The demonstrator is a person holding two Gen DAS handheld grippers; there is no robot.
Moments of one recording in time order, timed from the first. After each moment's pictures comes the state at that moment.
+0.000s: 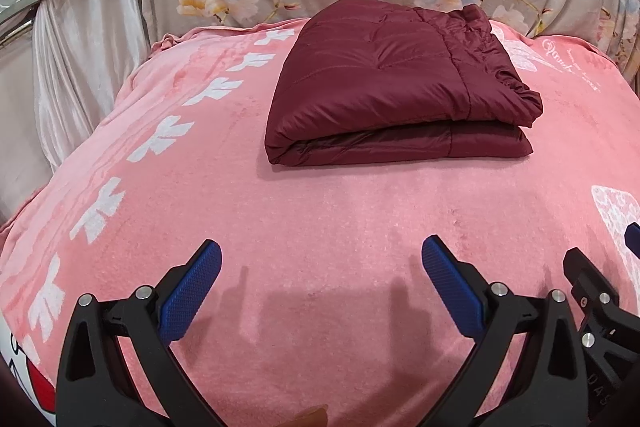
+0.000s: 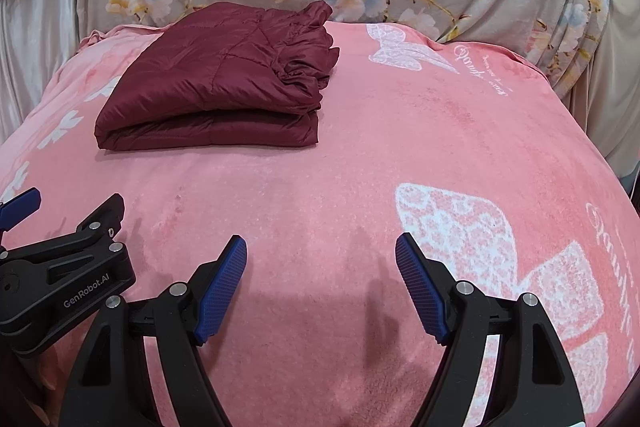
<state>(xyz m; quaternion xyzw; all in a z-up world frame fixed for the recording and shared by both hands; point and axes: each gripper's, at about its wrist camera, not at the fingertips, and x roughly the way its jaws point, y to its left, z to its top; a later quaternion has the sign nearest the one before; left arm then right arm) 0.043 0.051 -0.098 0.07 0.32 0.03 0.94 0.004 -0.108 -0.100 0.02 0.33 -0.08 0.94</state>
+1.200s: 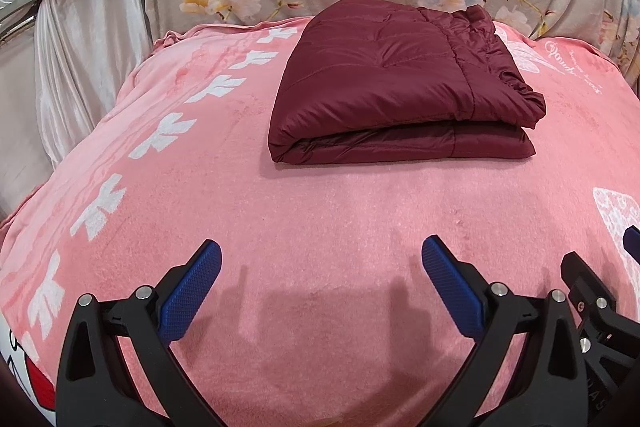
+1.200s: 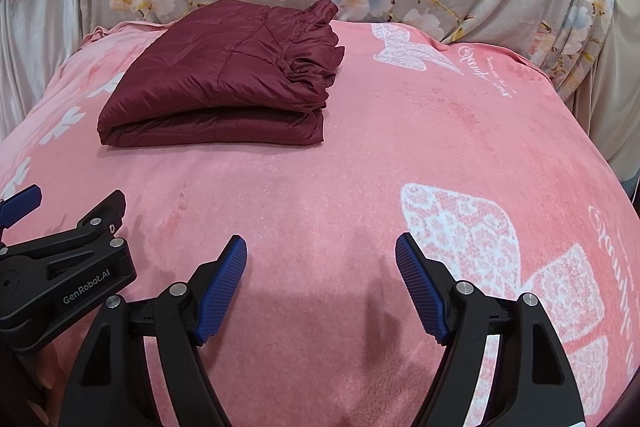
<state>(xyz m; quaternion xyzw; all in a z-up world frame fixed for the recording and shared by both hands) 0.044 0.051 -0.098 0.07 0.32 0.03 0.94 0.006 -0.104 -0.103 0.01 0.33 -0.07 0.94</state>
